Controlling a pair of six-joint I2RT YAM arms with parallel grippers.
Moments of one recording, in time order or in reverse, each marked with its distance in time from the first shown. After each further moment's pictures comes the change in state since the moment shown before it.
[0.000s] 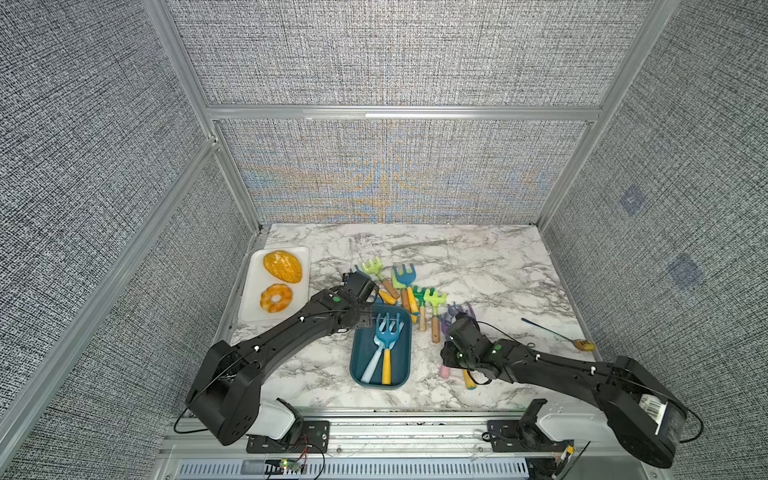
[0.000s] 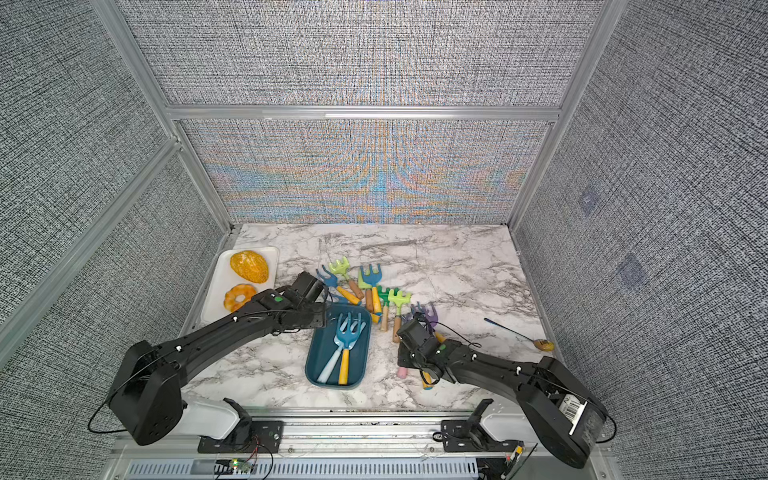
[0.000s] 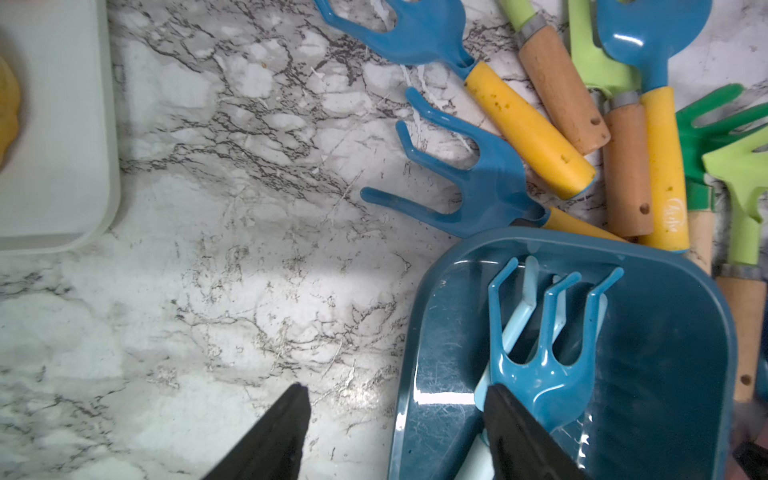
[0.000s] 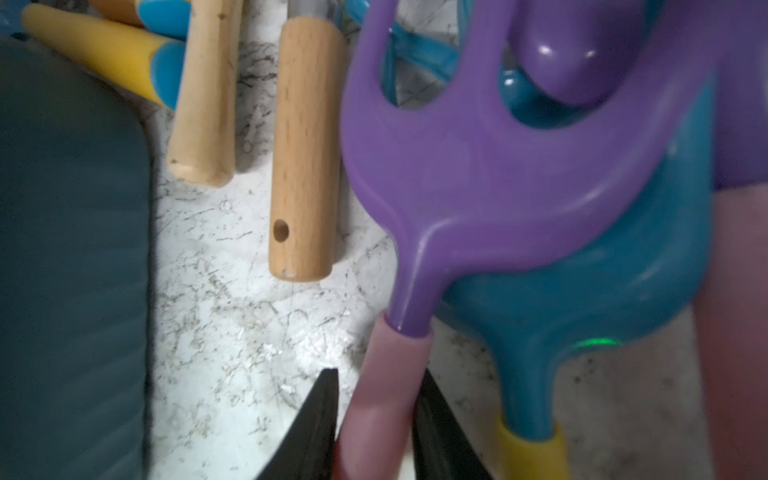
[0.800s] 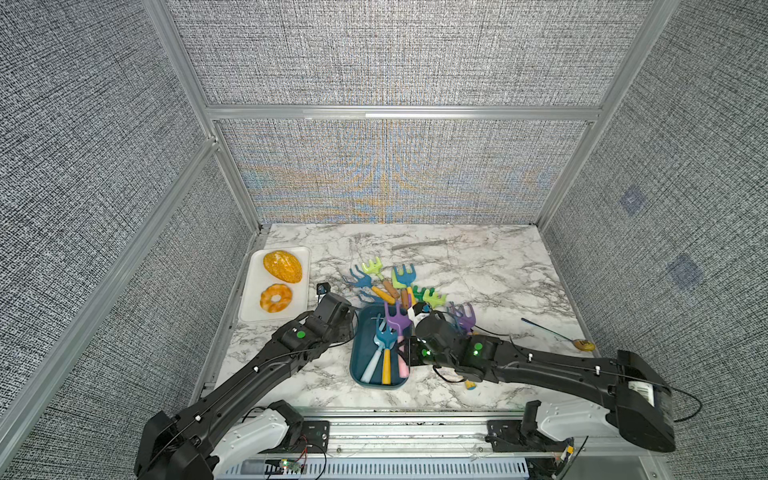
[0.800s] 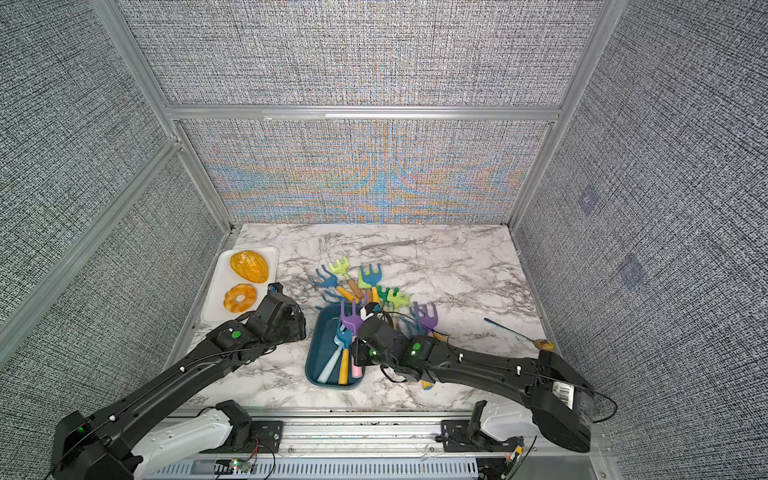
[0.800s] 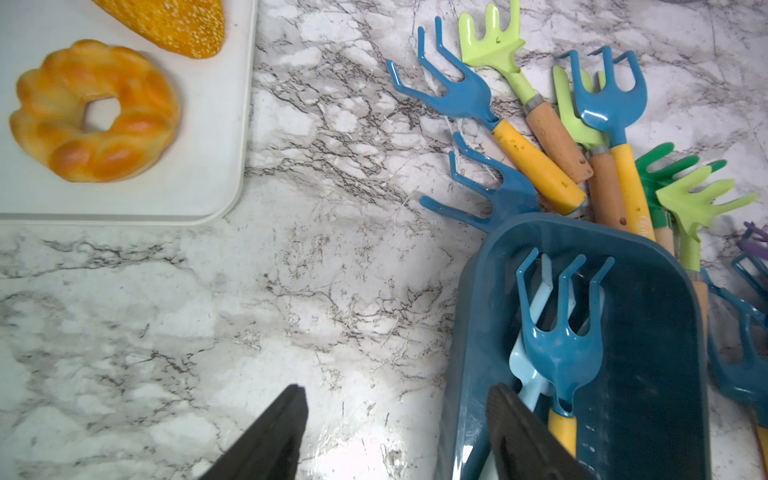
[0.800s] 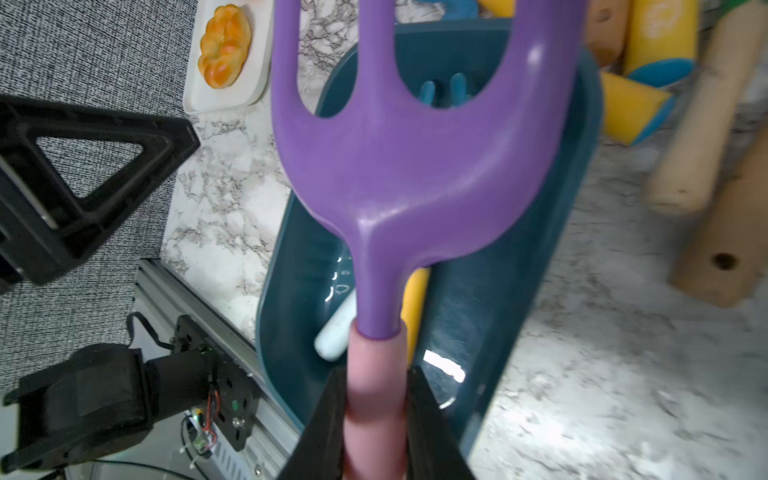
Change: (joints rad) left arm 0.001 -0.409 -0.230 0.014 -0.107 -0.009; right arm 0.301 0.102 0.323 0.072 -0.055 0.103
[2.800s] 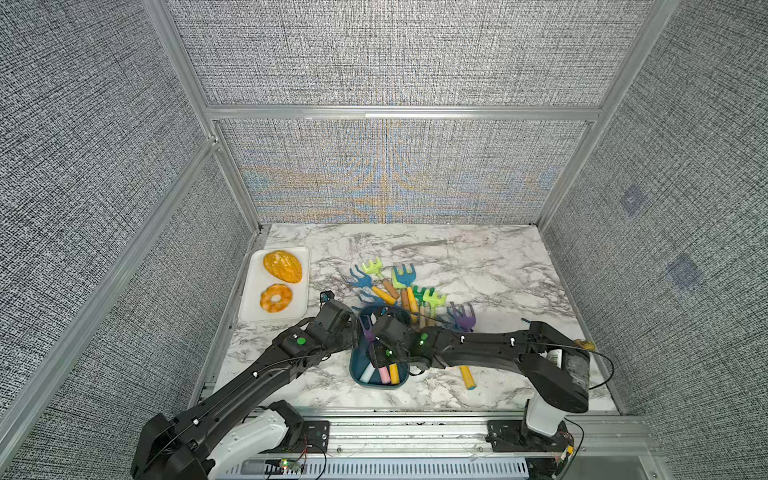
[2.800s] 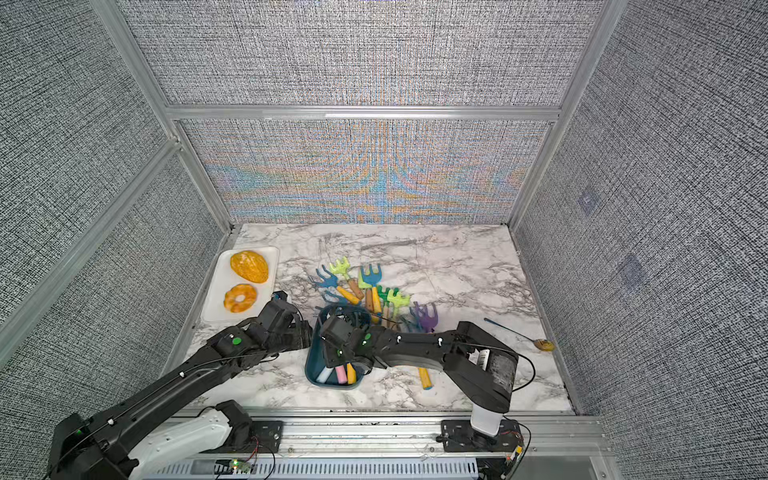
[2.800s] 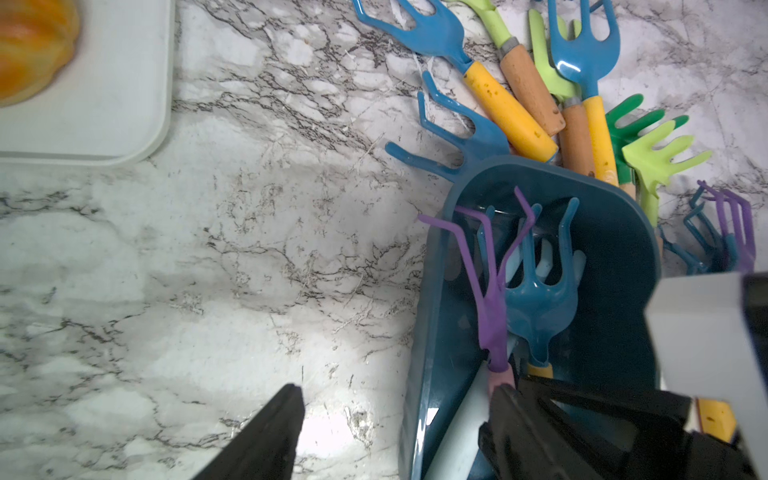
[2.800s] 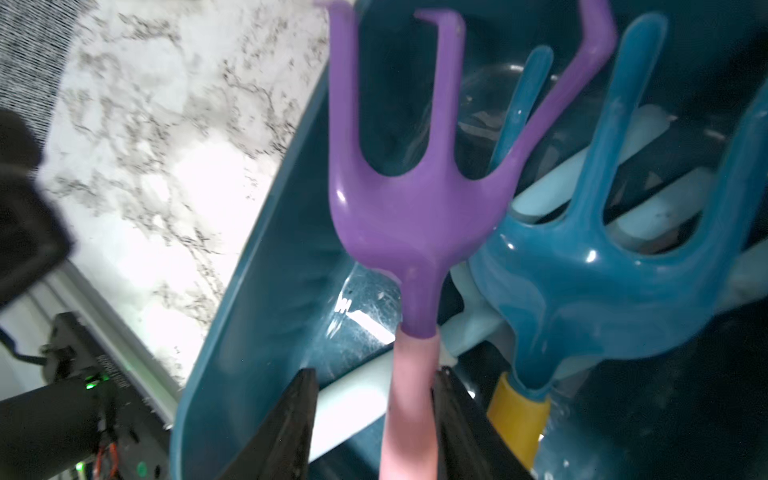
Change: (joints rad) left arm -0.035 -0.009 -0.041 0.007 0.111 -0.071; right arm 0.034 0.426 0.269 -0.051 0.021 -0.178
